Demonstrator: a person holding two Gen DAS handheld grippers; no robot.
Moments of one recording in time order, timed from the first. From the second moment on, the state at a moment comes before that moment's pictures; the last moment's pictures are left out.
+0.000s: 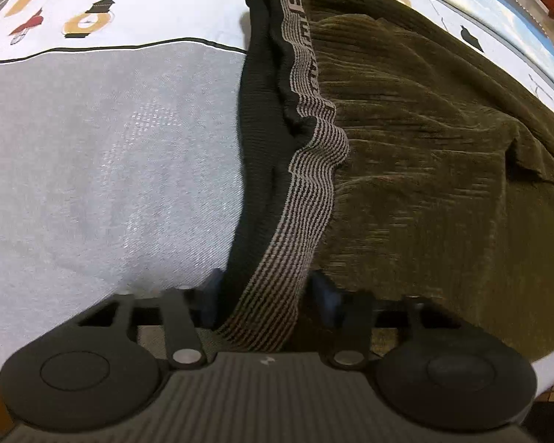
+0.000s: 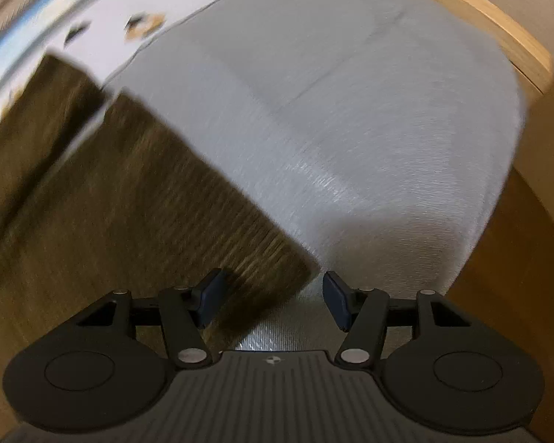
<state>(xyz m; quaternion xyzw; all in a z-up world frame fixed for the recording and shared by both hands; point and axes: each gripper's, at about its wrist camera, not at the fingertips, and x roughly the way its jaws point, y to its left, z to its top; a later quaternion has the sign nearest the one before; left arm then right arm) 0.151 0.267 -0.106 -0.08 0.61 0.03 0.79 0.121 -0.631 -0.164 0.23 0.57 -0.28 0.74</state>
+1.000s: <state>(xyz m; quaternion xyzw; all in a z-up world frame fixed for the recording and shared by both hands) 0.135 0.203 -0.076 0.05 0.58 -0.05 0.81 0.149 -0.566 -0.122 0.04 0.51 -0.22 0.83</state>
